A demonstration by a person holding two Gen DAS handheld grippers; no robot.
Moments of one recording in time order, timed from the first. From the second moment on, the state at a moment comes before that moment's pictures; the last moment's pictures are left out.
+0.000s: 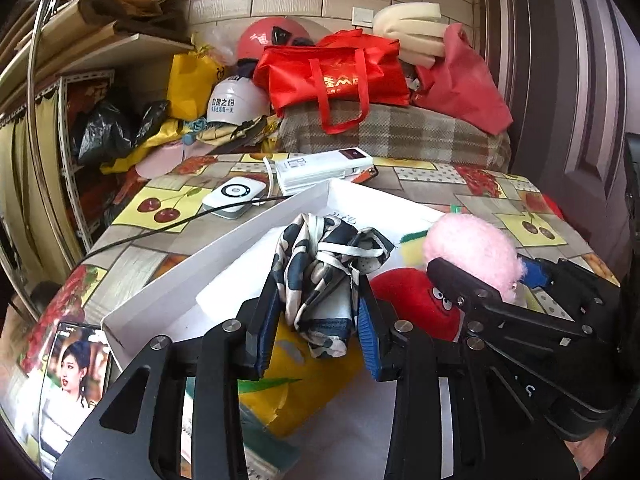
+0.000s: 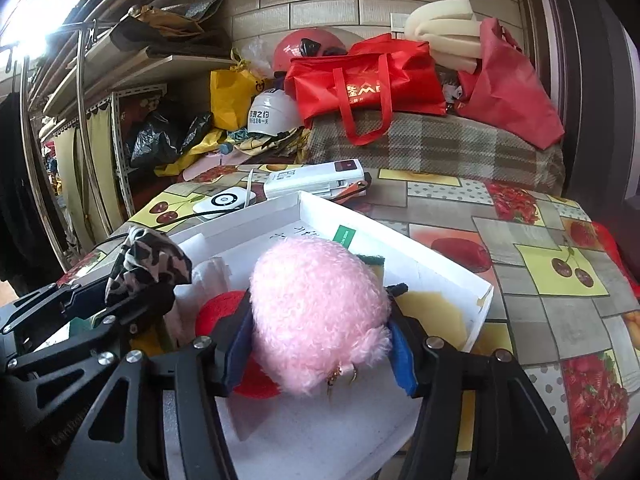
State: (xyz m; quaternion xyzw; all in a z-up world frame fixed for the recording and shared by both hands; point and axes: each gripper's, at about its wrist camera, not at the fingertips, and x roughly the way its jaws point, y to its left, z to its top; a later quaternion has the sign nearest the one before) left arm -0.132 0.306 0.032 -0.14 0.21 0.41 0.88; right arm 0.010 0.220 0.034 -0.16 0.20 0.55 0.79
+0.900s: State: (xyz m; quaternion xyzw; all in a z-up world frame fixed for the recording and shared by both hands) left arm -0.180 0.300 0.038 -0.18 0.13 0.46 0.86; right arm 0.013 0.191 0.047 -0.09 0.14 0.53 0.83
